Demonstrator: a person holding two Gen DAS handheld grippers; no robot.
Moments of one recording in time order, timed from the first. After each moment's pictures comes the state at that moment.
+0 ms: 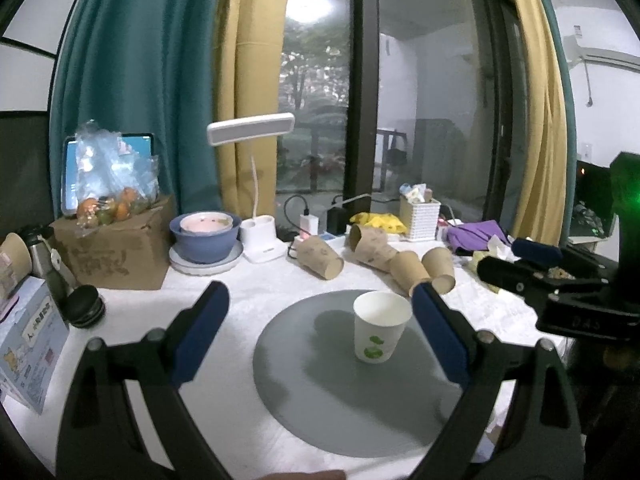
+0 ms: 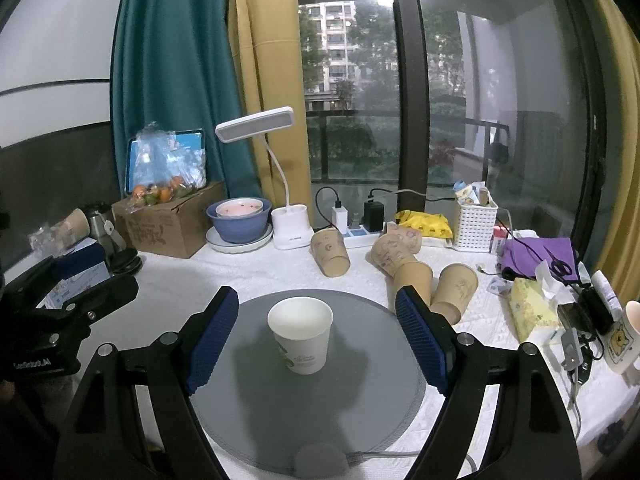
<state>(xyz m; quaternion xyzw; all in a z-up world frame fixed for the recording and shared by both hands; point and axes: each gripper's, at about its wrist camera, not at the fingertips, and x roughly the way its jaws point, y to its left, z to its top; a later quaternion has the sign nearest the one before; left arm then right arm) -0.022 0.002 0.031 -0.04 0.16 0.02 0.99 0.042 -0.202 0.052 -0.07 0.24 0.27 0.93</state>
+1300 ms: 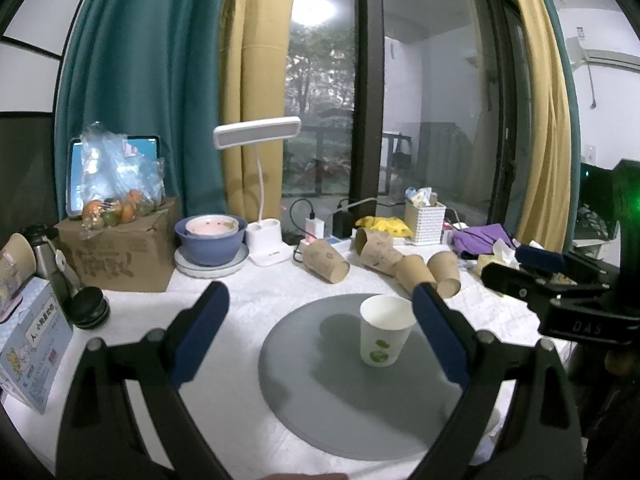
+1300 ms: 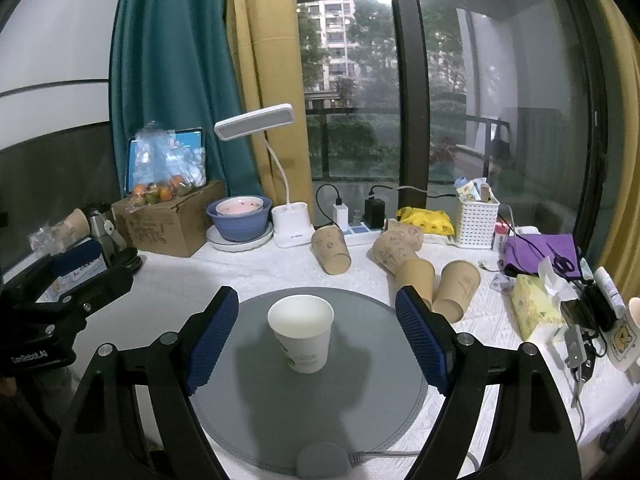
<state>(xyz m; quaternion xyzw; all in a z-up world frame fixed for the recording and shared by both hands) -0.021 0.007 0.031 -0.04 0.15 0.03 0.99 0.038 -0.194 0.050 -0.06 0.25 0.27 0.93</state>
